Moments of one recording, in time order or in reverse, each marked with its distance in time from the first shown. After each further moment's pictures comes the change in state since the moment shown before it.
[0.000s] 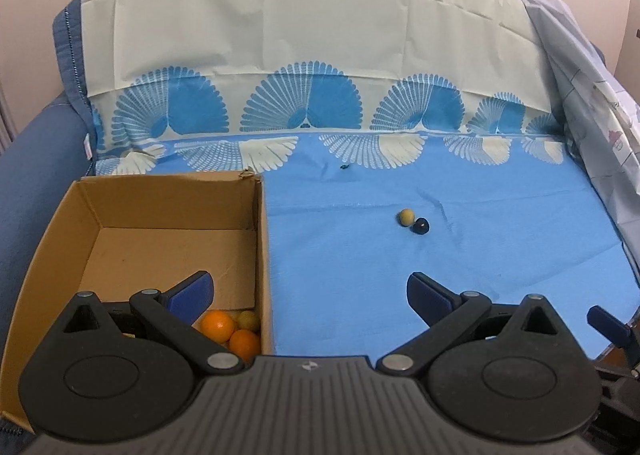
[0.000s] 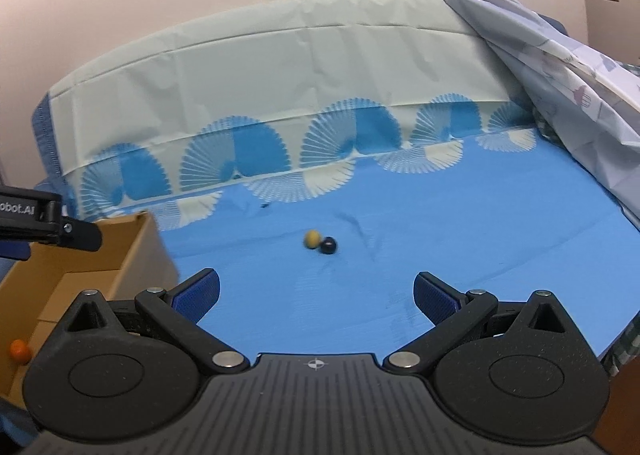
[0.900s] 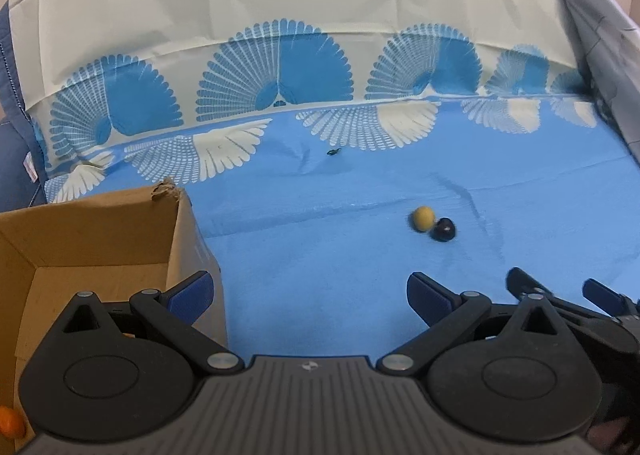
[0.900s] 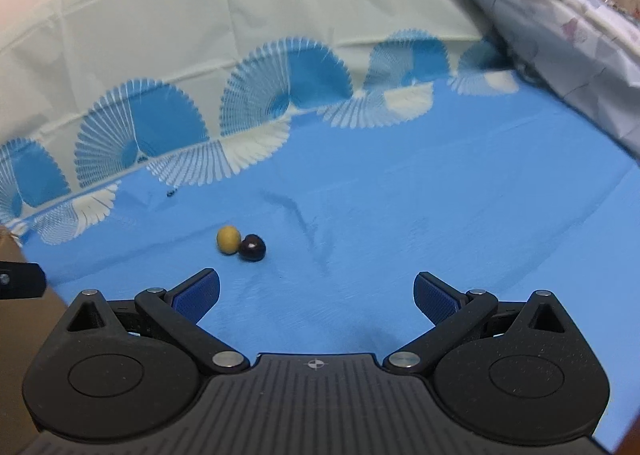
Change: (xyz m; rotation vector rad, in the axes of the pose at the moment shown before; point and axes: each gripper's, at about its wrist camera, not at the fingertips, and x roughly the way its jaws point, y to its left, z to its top) left arm 0.158 -0.049 0.030 0.091 0.060 0.056; right arm 0.199 -0.035 0.000 0.085 0.110 -0.119
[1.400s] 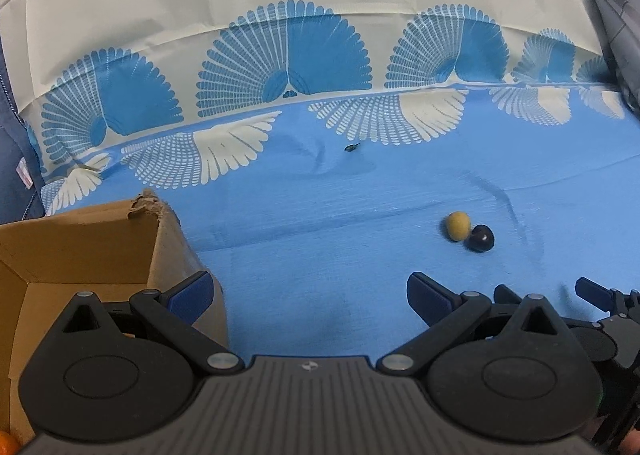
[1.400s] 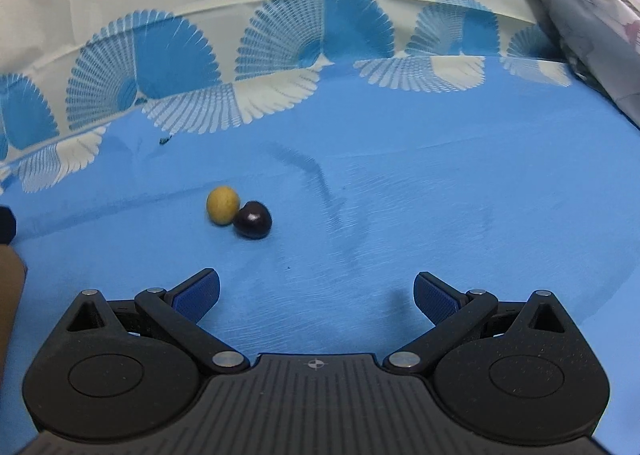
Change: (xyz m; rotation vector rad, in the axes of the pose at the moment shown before) left arm 0.050 -0.001 0.015 0.020 0.025 0.046; right arm 0.074 0.012 -0.007 -0.130 0.083 0.044
